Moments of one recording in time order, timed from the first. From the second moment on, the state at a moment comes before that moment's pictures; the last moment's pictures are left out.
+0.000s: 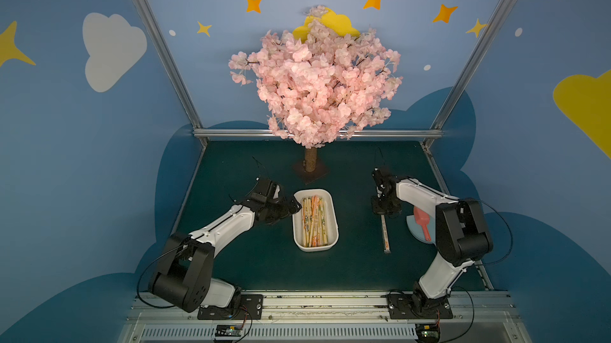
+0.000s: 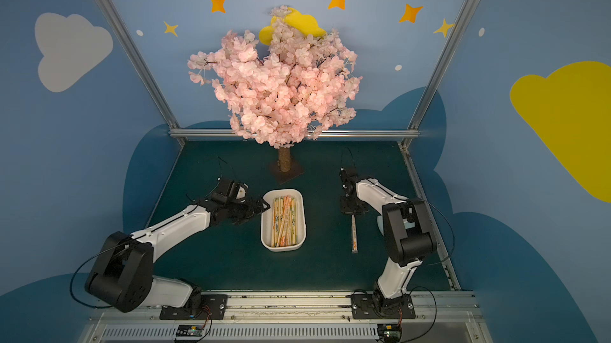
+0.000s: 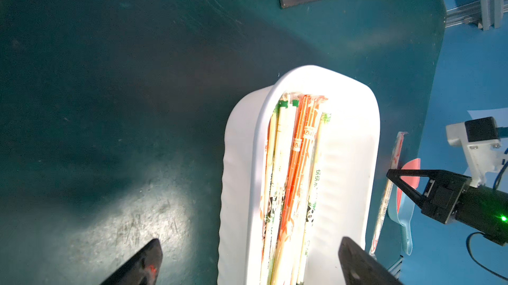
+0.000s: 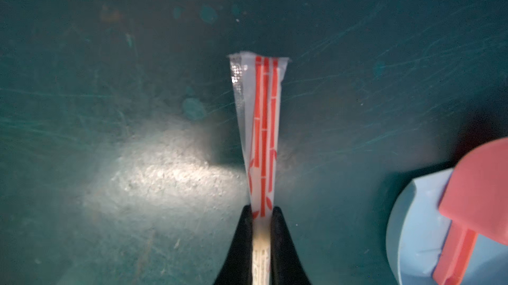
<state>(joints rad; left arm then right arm) -0.37 1.43 0.80 -0.35 0.33 -0.75 0.32 1.76 1.14 -0.81 0.15 0.28</state>
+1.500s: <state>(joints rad) -0.24 1.40 0.71 -0.34 0.31 -0.74 0.82 1.82 1.48 -0.86 -0.11 0.65</state>
